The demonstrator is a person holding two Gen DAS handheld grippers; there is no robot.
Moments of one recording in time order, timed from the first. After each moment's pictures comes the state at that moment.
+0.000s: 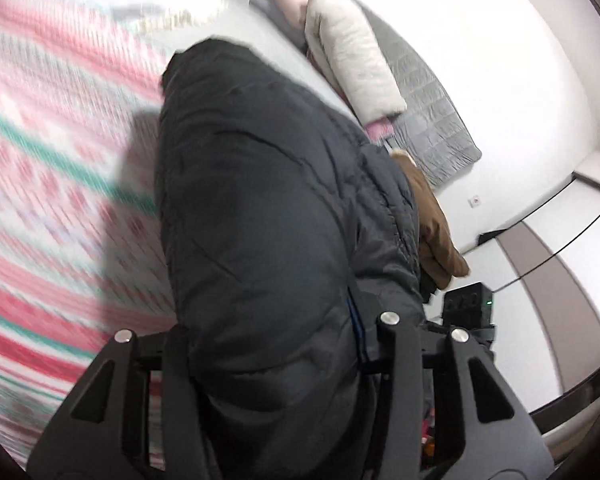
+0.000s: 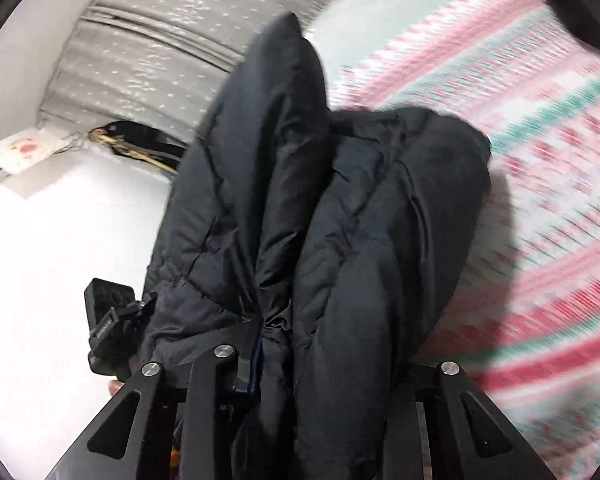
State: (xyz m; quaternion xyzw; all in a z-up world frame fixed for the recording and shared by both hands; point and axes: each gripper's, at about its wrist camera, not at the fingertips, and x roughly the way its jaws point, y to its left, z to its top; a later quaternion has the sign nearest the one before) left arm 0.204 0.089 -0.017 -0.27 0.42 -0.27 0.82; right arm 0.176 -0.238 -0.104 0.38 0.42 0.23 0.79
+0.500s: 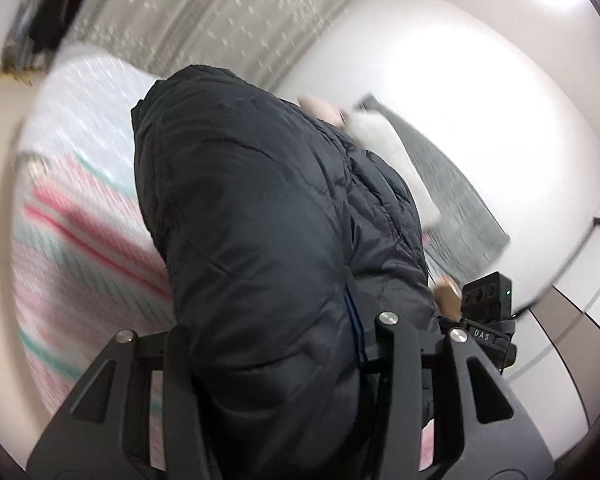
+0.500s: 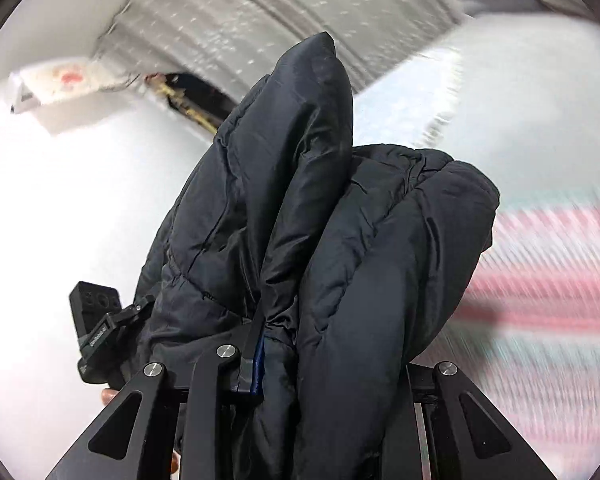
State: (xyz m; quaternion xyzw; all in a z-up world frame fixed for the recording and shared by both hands) left arm 0.371 0.280 0.063 -0.28 0.28 -0.18 0.90; right arm 0.417 -0.031 0.025 0.26 0.37 0.34 0.82
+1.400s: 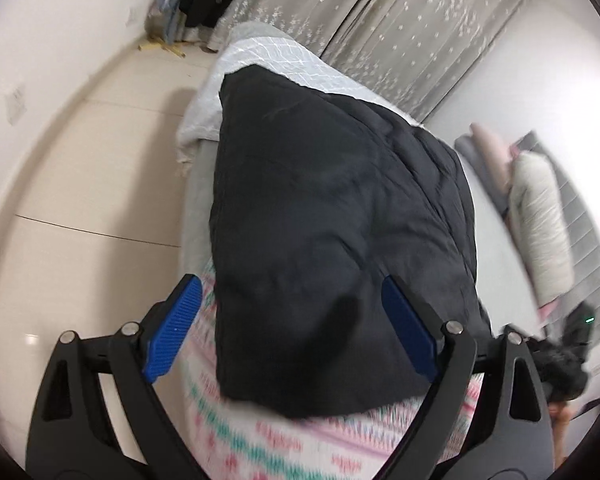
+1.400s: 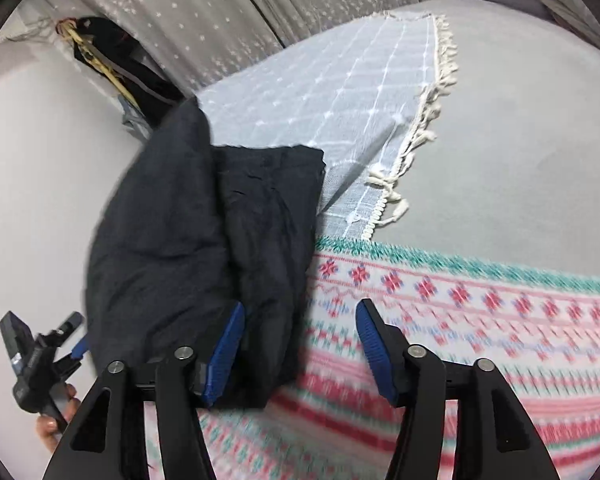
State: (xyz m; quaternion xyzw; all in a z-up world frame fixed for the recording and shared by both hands) left arm 0.454 0.400 -0.053 -0.28 0.37 0.10 0.88; right arm 0.549 0.063 -0.064 0.17 0.48 0.20 0.84
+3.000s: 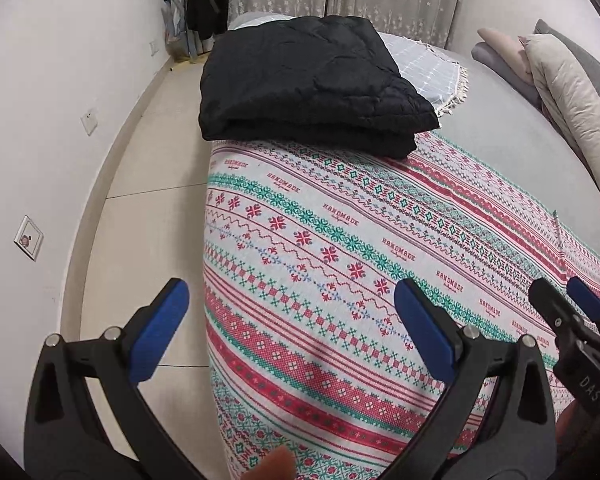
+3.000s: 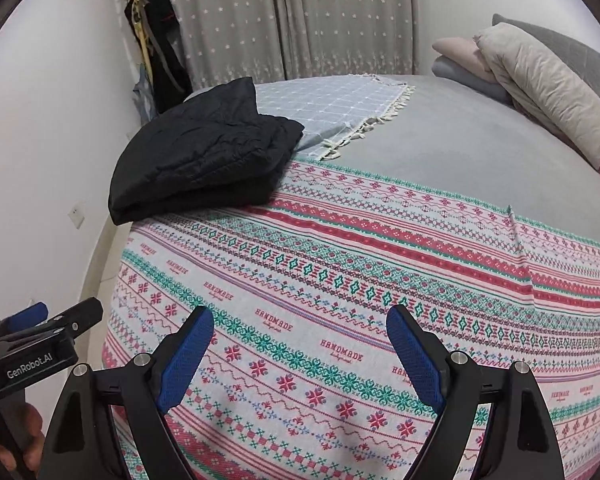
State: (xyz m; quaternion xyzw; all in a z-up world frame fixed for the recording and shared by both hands) left arm 0.273 0.192 -0.048 -0.12 0.44 0.19 0.87; right arm 0.321 0.062 -0.021 0.01 0.40 0.13 0.91
